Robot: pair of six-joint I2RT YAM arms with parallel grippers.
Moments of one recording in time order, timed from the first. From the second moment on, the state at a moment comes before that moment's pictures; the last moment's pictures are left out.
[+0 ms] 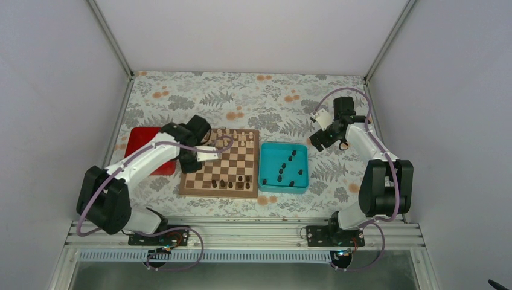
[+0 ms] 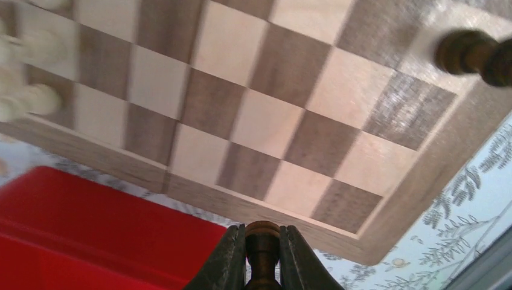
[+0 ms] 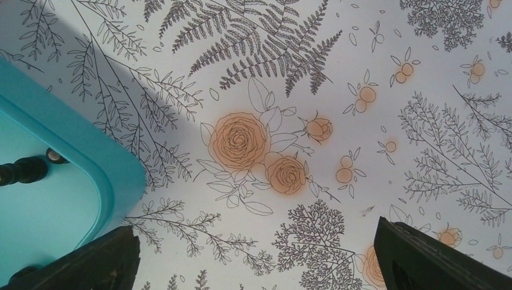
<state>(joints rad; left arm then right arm) -0.50 1.43 1.06 -1.09 -0.13 0.73 0.03 1.53 1.06 -0.67 -0.11 -0.62</state>
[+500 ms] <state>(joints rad) -0.50 1.34 0.80 -0.97 -0.05 0.73 0.03 1.54 1.06 -0.67 -0.10 -0.62</state>
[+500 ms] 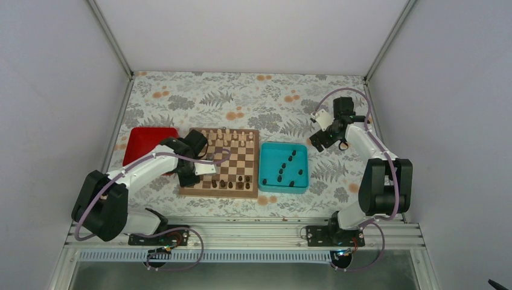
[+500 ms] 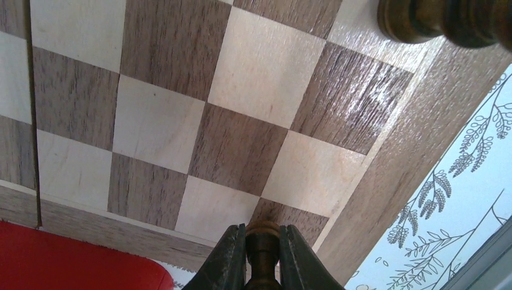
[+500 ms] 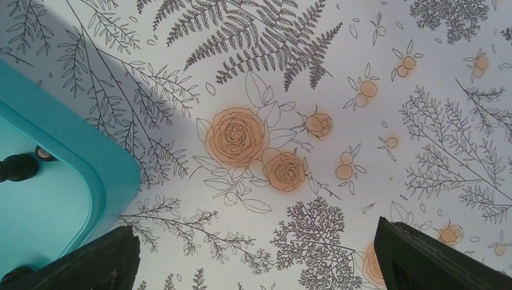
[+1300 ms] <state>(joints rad) -0.50 1.33 0.77 -0.98 -0.02 0.73 0.02 1.54 1.06 -0.67 -0.09 -0.62</state>
